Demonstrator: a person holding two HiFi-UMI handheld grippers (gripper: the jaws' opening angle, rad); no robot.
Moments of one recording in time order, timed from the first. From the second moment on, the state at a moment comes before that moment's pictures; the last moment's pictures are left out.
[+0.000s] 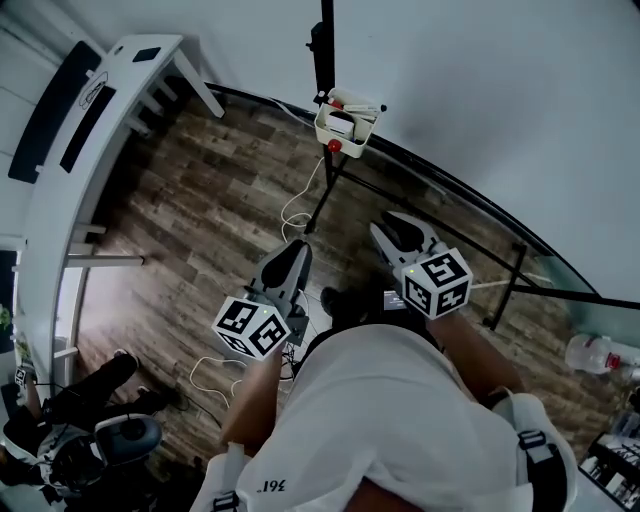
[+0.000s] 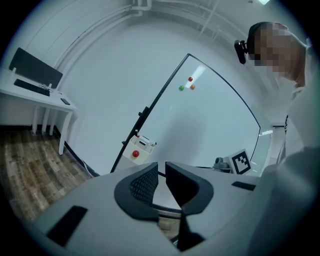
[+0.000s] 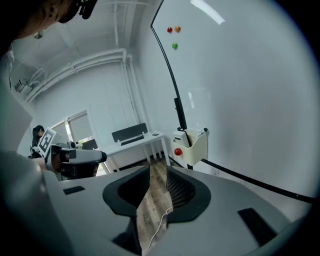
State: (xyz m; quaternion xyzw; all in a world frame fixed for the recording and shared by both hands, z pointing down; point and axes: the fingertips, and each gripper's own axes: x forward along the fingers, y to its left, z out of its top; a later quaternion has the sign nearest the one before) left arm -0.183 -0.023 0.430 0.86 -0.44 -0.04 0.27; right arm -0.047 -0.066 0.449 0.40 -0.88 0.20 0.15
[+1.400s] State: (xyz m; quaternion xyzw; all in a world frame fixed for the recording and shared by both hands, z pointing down) left arm -0.179 -0.149 0.416 0.88 -0.44 -0.01 0.19; right arm -0.087 -0.213 0.400 0.46 -0.87 0.06 0.17
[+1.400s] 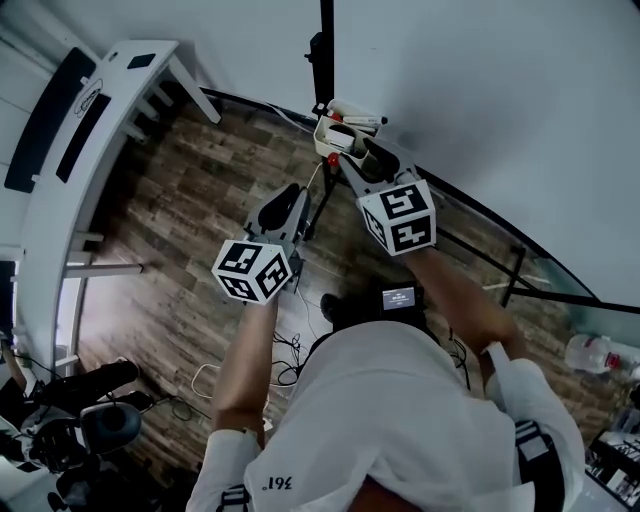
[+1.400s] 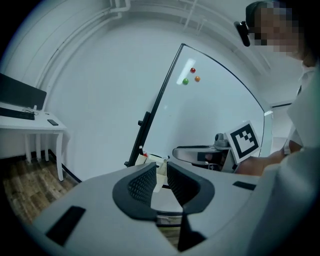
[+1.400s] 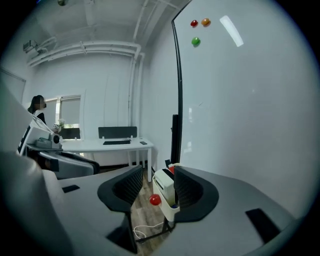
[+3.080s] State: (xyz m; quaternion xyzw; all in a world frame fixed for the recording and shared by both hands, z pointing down) left arm -0.117 -0.237 0.467 0.89 -0.42 0.07 0.18; right arm -0.068 -0.236 0.437 0.45 -0.86 0.14 0.17
